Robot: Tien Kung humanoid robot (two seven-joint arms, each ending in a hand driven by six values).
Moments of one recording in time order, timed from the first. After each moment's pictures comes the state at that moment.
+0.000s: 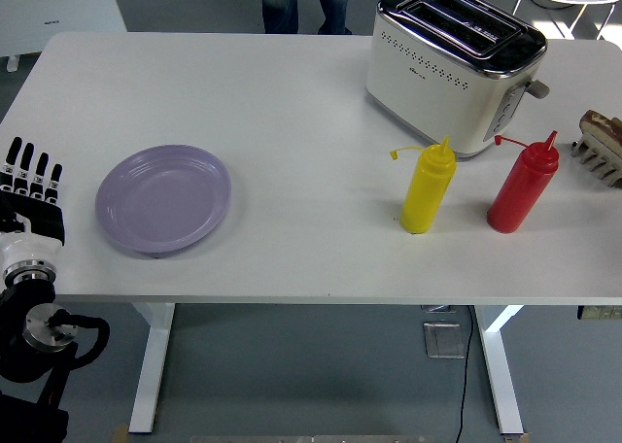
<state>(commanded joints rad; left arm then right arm) -0.05 0.04 -1.51 -1.36 0.48 0.28 -0.32 0.06 -0.27 1.73 1.52 -0.37 -0.26 0.07</state>
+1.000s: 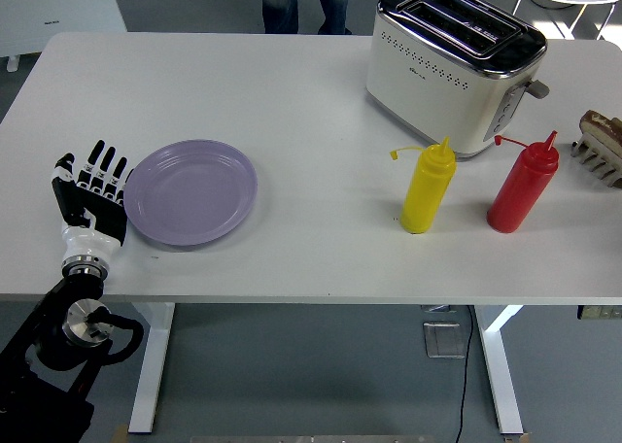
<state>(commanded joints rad) -0.14 0.06 -1.34 -1.24 0.39 0.19 -0.29 0.16 -0.42 1.50 1.36 -1.05 -0.51 0.00</state>
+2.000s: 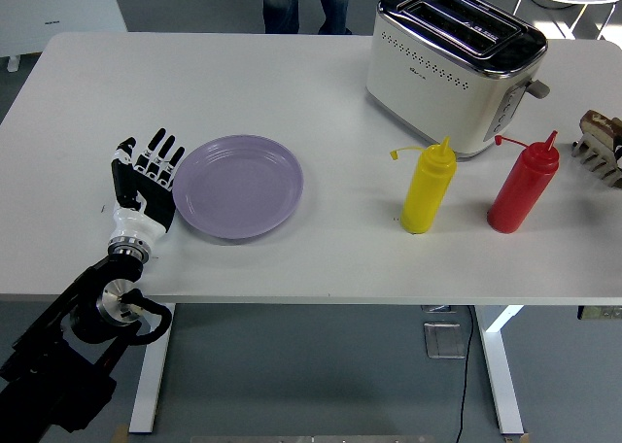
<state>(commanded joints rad) -0.31 0.07 -1.14 -1.08 0.29 0.13 -0.27 0.27 -0.49 1.32 1.21 -2.02 -0.36 -0.06</state>
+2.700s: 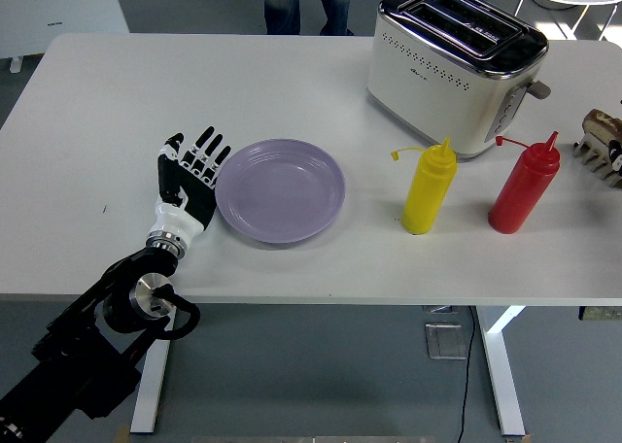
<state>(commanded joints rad) -0.39 0.04 -1.00 -1.00 0.24 0.11 -0.27 0.37 -0.49 1.20 1.06 -2.06 -0.43 -0.08</state>
